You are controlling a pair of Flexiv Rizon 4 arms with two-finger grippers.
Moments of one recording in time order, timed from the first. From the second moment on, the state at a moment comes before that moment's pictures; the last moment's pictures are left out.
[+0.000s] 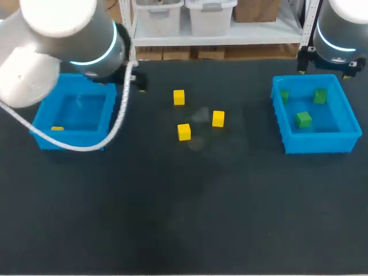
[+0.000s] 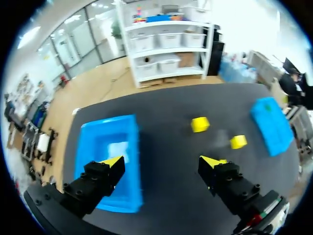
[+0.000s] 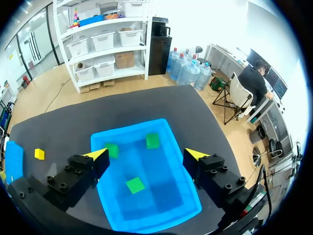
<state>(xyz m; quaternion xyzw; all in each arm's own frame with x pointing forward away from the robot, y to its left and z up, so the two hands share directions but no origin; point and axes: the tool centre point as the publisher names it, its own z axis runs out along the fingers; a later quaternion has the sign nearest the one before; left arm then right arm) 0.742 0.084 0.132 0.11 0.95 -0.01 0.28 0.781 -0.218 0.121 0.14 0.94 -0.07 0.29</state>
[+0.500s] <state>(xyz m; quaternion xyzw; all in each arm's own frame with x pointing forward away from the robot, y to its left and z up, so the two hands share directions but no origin) 0.711 -0.034 0.082 0.32 0.92 -0.07 0.20 0.781 -0.218 0.121 0.14 0.94 -0.07 0.29</state>
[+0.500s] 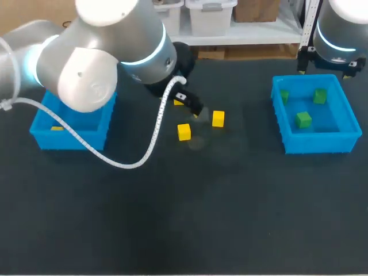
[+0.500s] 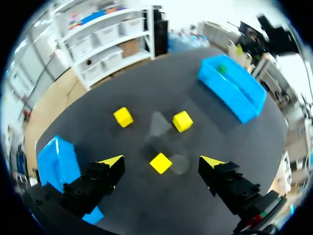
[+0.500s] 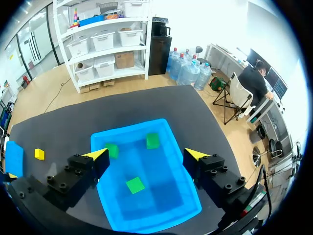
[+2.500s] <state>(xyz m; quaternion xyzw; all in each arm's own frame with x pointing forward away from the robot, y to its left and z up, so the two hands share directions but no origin) 0.816 0.044 0.127 0.55 0.82 0.15 0.04 0.781 -0.218 0.121 0.14 0.94 -0.07 0.29</state>
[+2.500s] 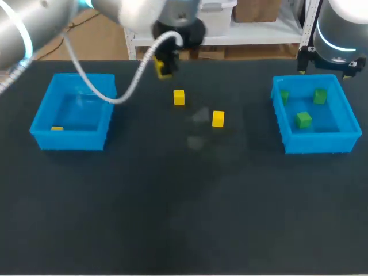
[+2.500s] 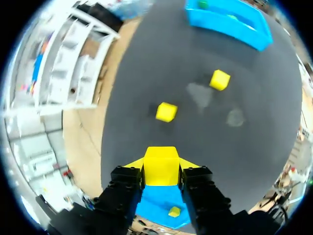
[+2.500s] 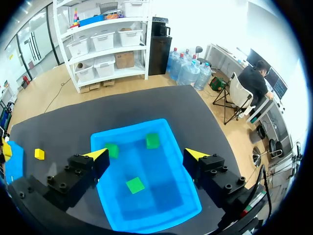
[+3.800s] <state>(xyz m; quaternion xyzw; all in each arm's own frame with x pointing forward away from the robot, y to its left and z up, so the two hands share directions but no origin) 0.822 0.180 0.126 0.12 0.96 0.08 0.22 0.781 -0.218 0.121 0.14 0.94 -0.07 0.29</state>
